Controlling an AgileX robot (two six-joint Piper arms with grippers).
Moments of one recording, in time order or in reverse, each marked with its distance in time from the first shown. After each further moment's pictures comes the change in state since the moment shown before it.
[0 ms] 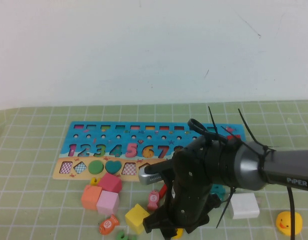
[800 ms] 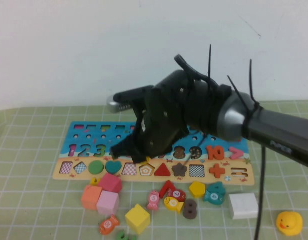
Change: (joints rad) right arm -0.015 0.068 -0.490 -0.154 0.110 0.035; left arm 0.000 0.000 0.000 0.000 0.000 0.000
